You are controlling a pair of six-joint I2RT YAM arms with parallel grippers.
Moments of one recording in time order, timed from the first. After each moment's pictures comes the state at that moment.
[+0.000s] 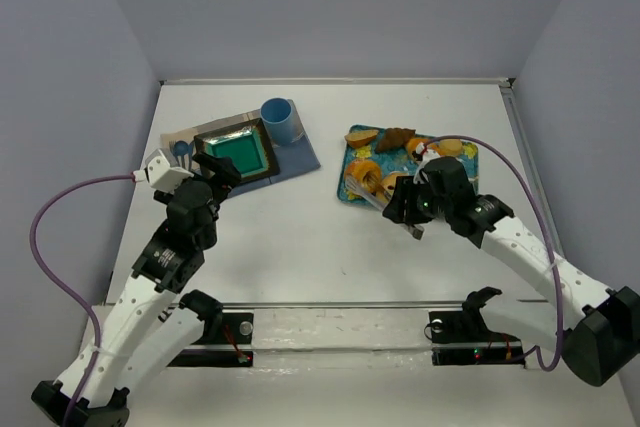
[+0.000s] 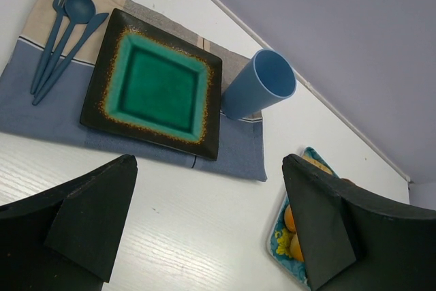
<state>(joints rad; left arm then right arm) -0.49 0.62 0.71 -0.36 -0.70 -0.81 0.53 1.02 0.79 -0.48 -0.15 0.47</state>
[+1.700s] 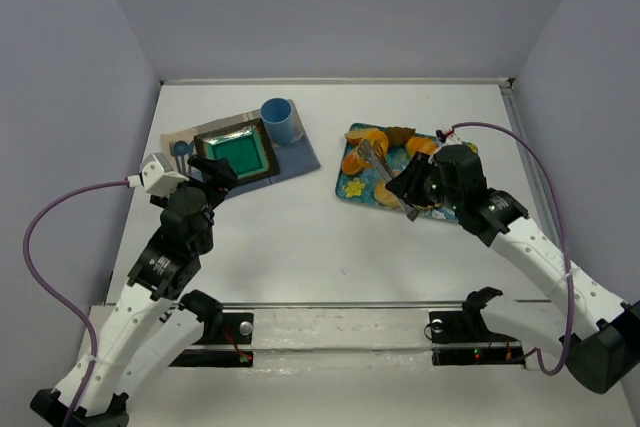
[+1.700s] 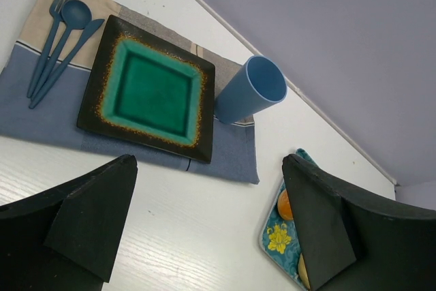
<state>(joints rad) -0.49 0.57 0.70 -0.36 -0.70 -0.81 0.53 1.00 0.89 -0.44 -0.03 0.76</state>
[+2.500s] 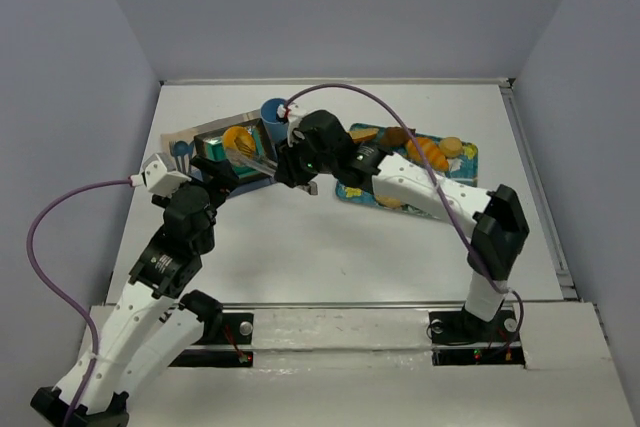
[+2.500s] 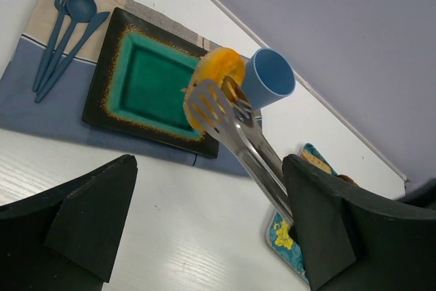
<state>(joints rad) -0.49 0.58 0.70 -0.38 -0.69 -0.82 0.92 1.77 1.59 -0.33 -0.14 0.28</state>
